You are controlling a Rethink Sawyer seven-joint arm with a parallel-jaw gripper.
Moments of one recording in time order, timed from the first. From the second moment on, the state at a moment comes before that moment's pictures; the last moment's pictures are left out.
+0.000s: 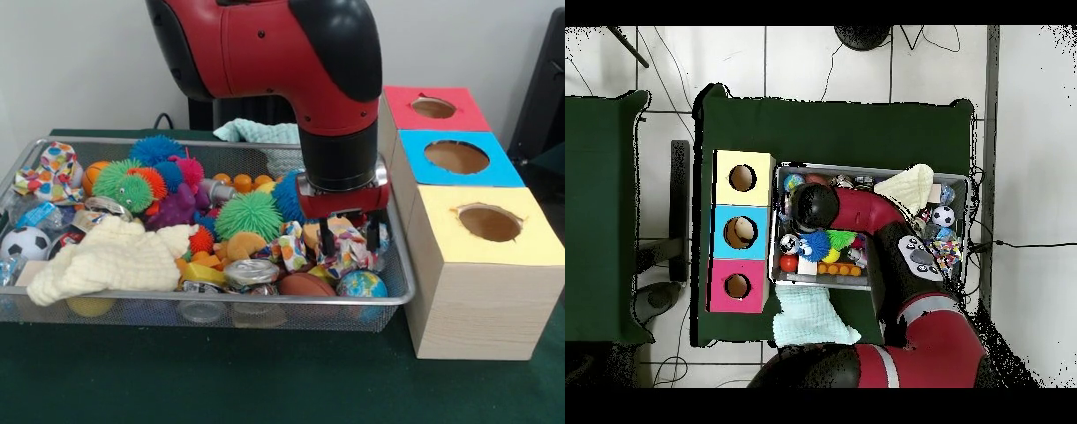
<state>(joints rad) -0.36 -0.43 0.25 1.55 -0.11 0.52 1.57</state>
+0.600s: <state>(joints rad) -0.39 -0.42 0.27 1.55 -0.11 0.55 1.57</state>
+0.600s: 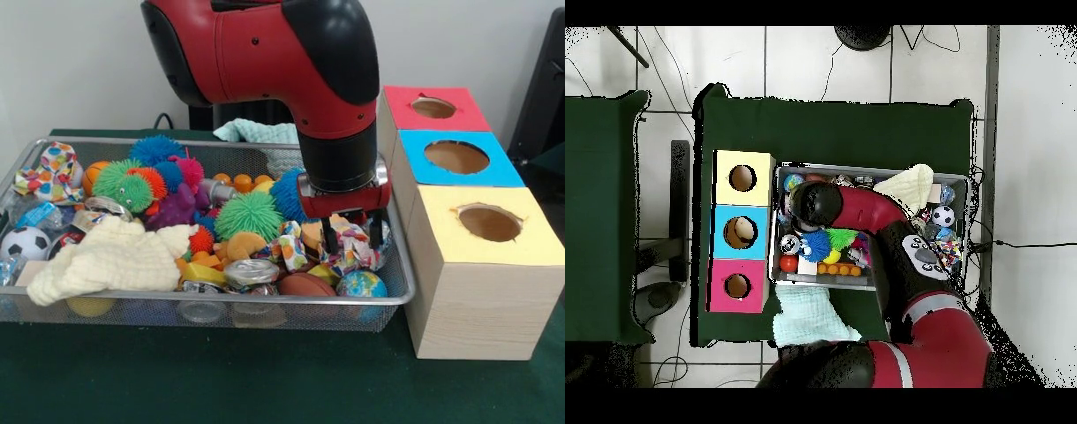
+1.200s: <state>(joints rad) -0.39 -0.42 0.29 1.55 -0.11 0.55 1.57</state>
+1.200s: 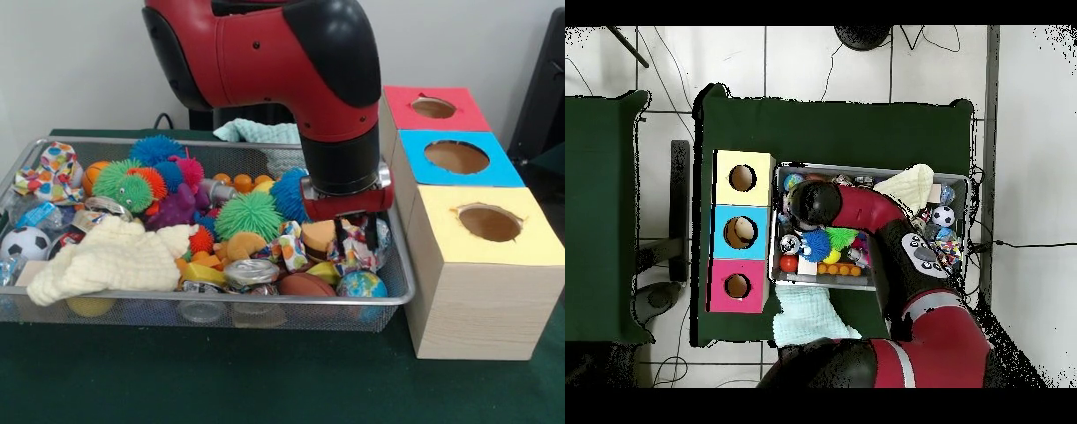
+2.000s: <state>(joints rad) -0.34 -0.43 0.27 1.54 -0.16 0.55 1.57</state>
